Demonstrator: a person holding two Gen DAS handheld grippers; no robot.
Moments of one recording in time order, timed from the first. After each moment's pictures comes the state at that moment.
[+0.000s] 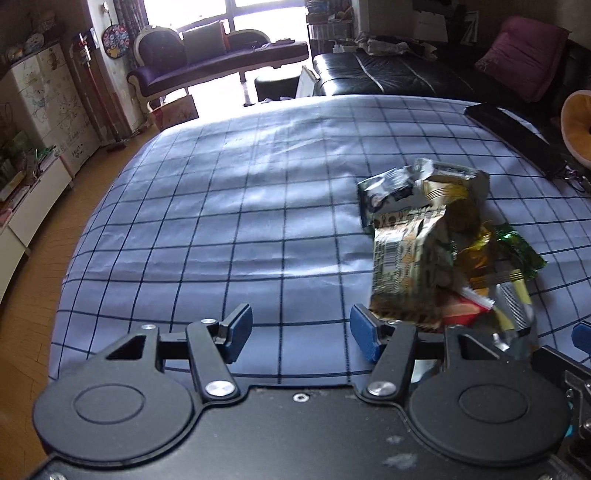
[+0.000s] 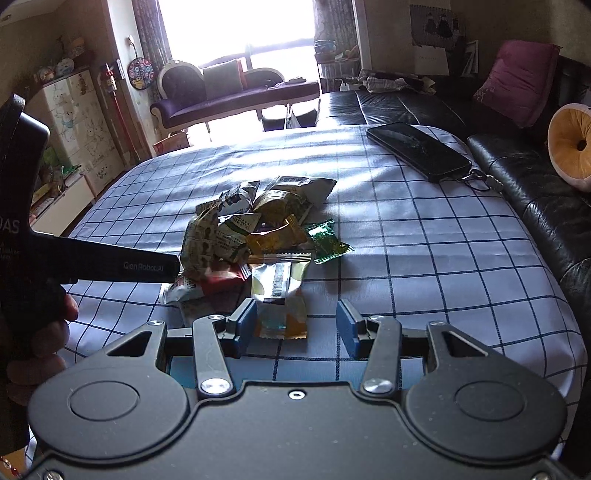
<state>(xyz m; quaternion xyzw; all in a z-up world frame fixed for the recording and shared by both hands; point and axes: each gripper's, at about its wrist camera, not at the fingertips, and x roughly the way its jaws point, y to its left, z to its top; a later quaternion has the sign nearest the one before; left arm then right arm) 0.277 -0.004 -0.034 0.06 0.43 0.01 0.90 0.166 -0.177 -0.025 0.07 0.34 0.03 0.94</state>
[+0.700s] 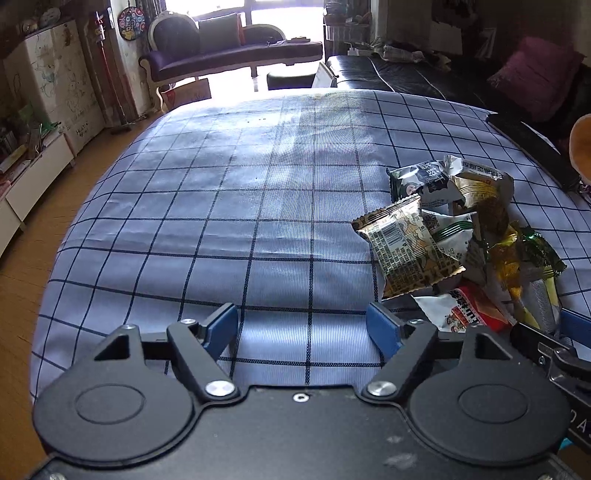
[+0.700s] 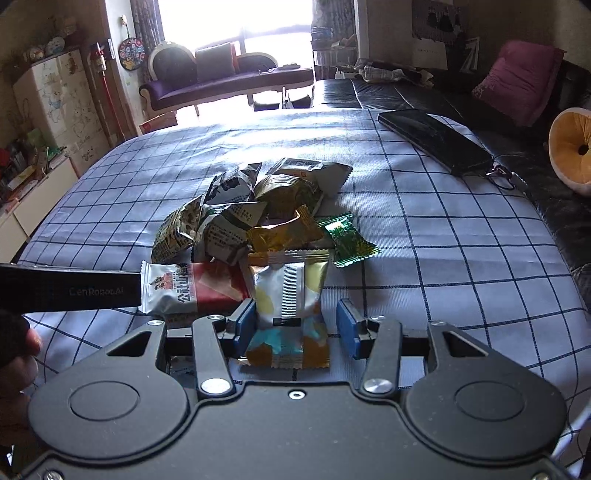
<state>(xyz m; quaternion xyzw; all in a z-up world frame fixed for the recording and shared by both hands) 0.274 0.023 -0.054 0.02 0.42 0.01 0.91 0.196 -0.153 -0.043 0.03 0.36 0.01 0.93</state>
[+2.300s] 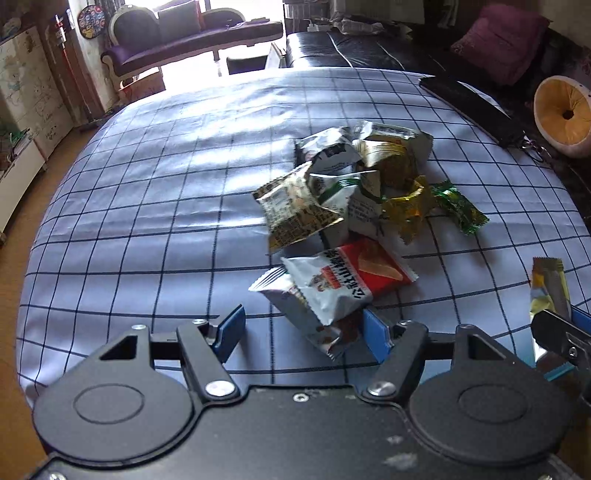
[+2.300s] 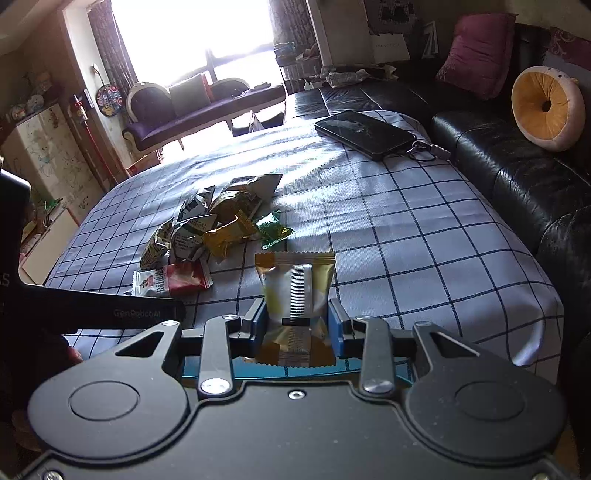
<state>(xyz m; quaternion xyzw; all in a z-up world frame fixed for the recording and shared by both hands) 0.245 -0.028 -0.038 0.04 0.46 -0.03 0.89 0.136 -0.217 -0.028 0.13 0.33 -0.01 0.93</state>
